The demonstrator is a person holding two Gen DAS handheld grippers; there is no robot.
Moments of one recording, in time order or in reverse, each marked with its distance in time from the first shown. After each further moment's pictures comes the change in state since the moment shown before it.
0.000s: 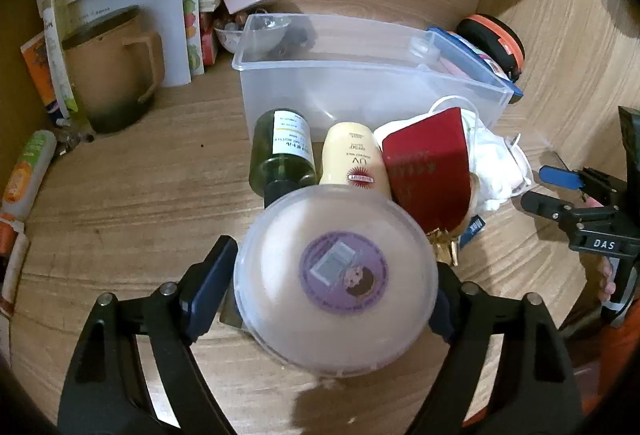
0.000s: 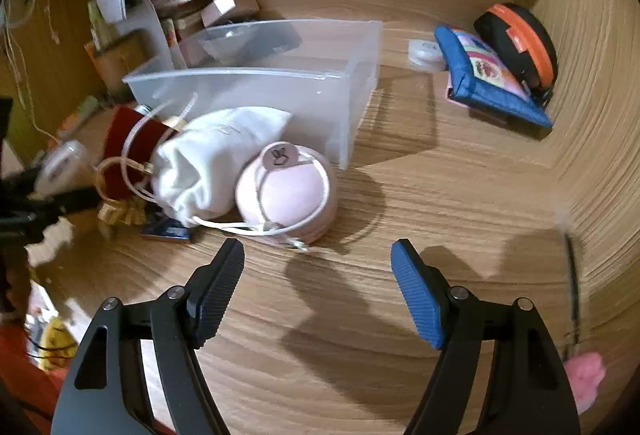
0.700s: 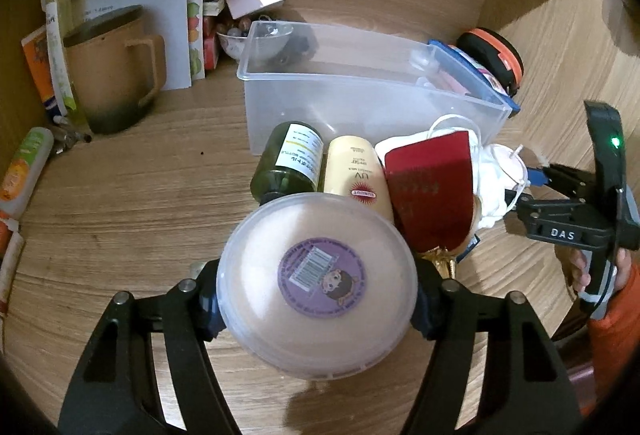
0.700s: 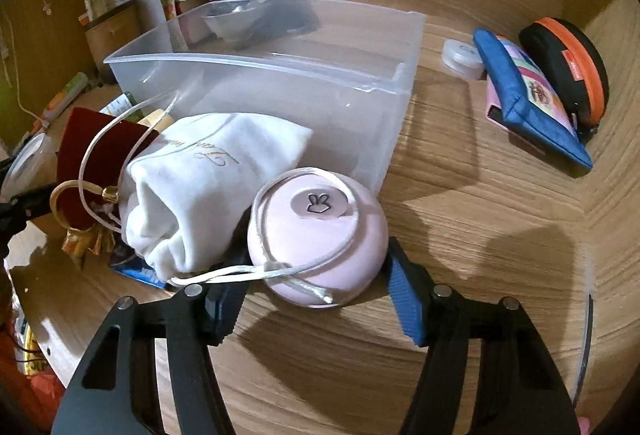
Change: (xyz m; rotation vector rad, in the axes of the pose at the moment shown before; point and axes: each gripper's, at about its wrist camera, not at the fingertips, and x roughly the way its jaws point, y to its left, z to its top) left arm 0.001 0.008 0.008 -0.047 -0.014 -0.044; right arm 0.034 0.012 0.027 -0.063 0.033 0.015
